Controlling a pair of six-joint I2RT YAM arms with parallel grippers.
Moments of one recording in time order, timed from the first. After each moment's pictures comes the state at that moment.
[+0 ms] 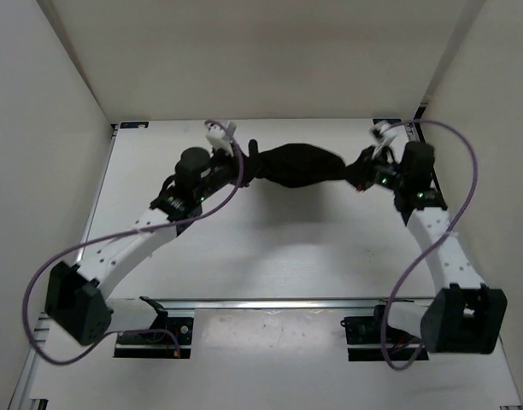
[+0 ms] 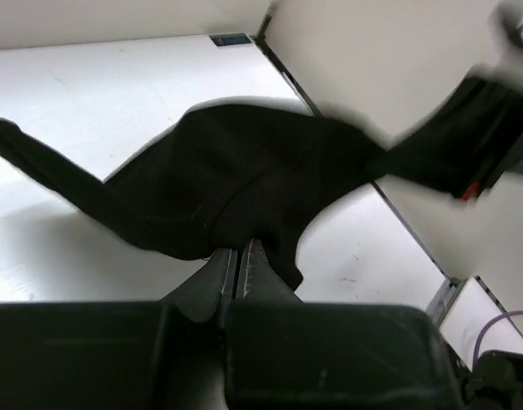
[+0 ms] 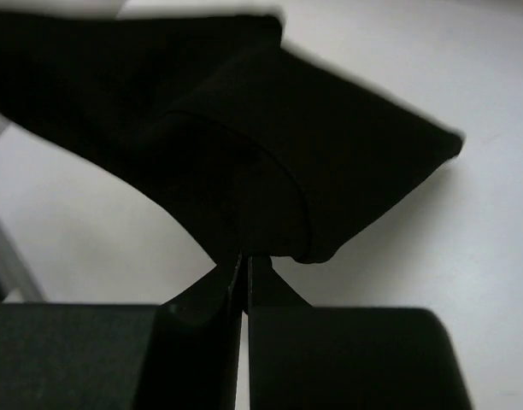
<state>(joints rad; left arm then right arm) -0.60 1.33 1.09 0.14 0.17 -0.43 -0.01 1.24 1.01 -0.10 -0.82 0.08</state>
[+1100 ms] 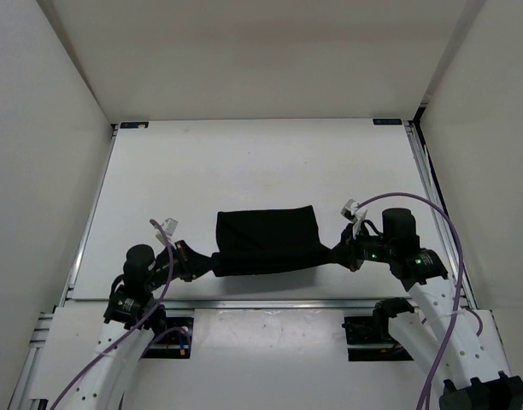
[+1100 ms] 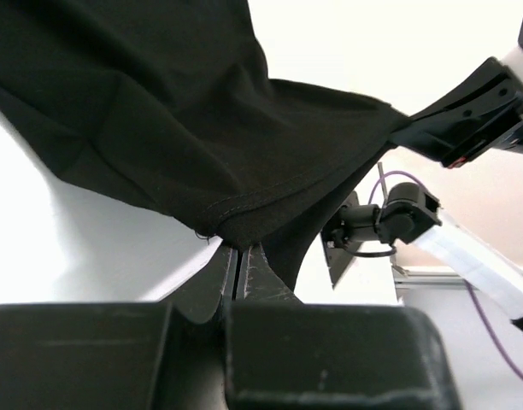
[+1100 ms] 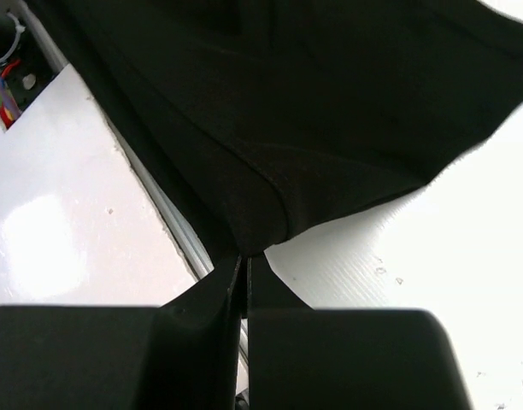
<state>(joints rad) -0.26 0.18 0.19 -0.34 0.60 -0.81 0.26 0.67 0.58 -0.65 -0.76 -0.17</state>
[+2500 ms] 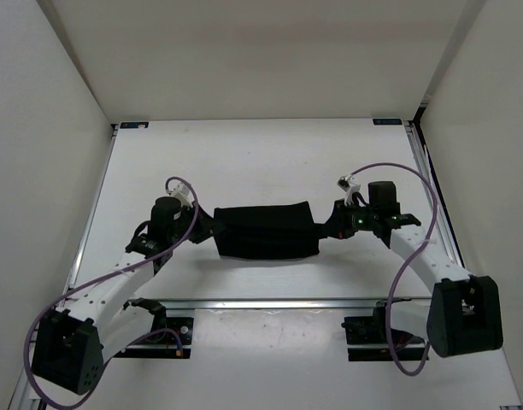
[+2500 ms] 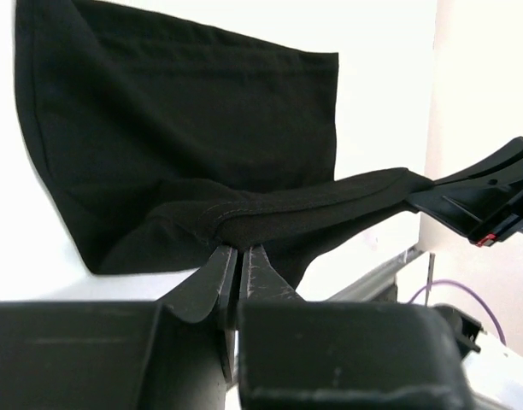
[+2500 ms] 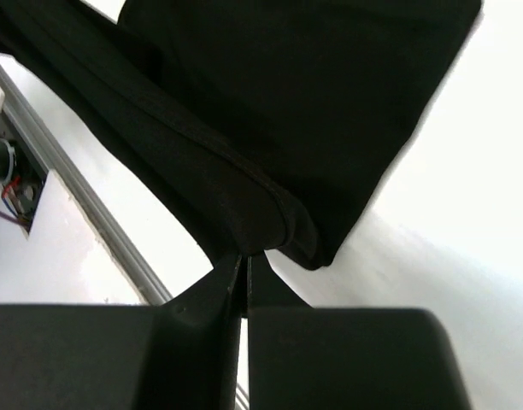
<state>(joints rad) -0.35 0.96 0.51 -0.09 0.31 -0.82 0.19 1.17 0.65 -0.30 -0.75 0.05</state>
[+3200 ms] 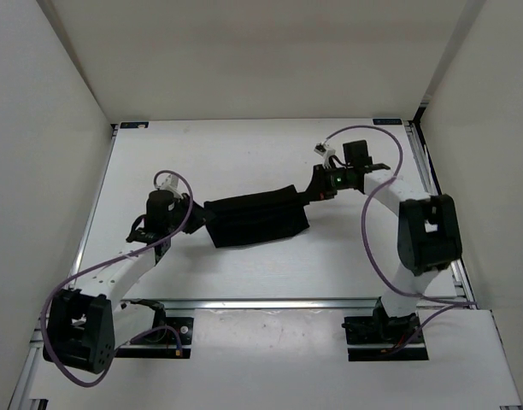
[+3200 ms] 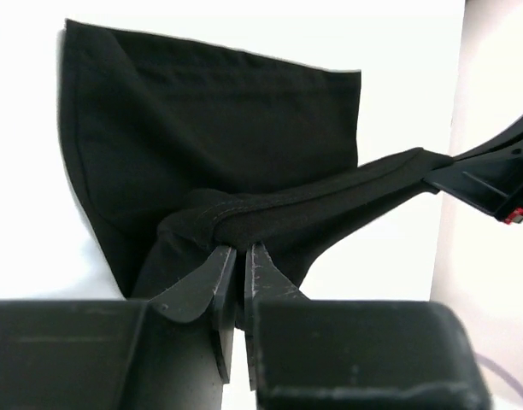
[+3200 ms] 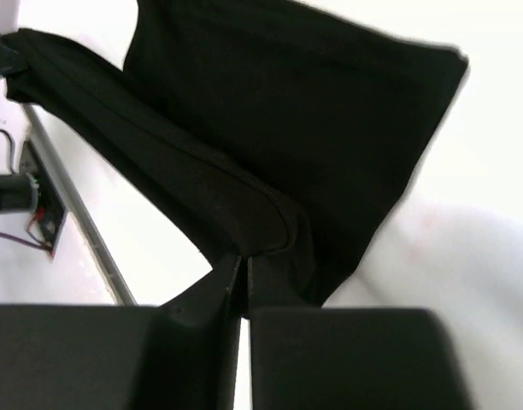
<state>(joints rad) -0.24 1.10 0.52 0.02 0.27 -0.81 0.23 1.71 1.12 -0.32 -0.82 0.04</state>
